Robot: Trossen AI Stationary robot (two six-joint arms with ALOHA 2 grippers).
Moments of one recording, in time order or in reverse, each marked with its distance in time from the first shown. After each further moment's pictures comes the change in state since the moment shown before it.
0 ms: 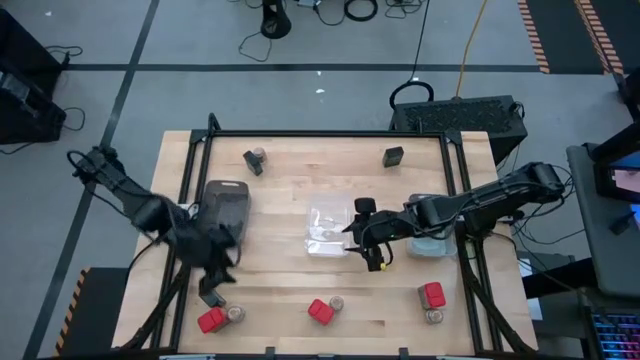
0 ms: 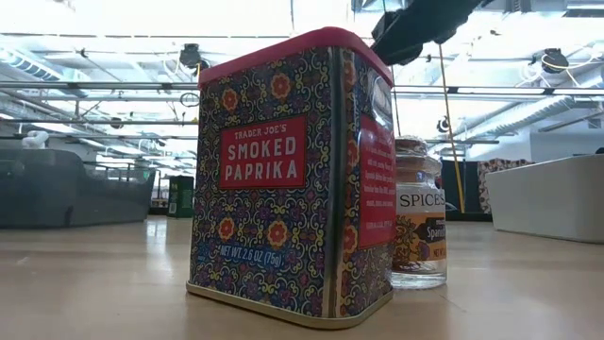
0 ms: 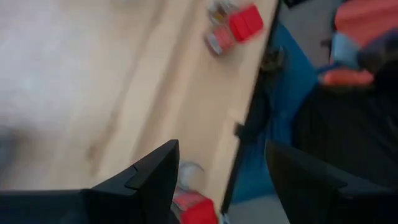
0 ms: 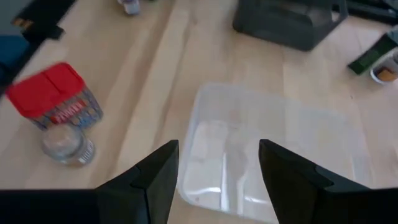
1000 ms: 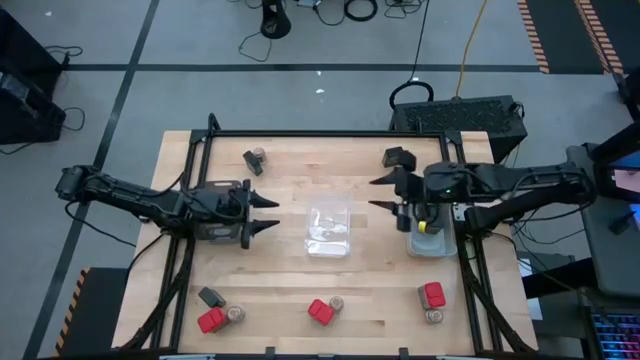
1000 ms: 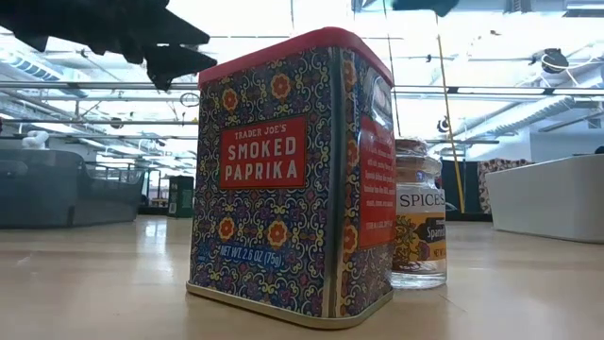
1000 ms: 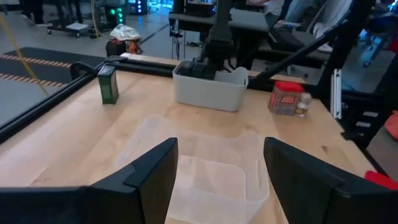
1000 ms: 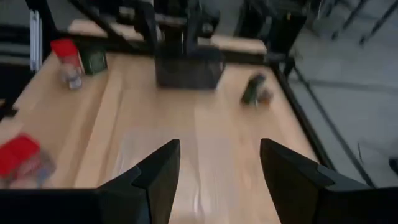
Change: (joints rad) left arm 0.502 -0.238 -0.719 1.203 -0.168 0.914; right arm -0.153 -0.371 0.061 -0.182 0.101 -0.034
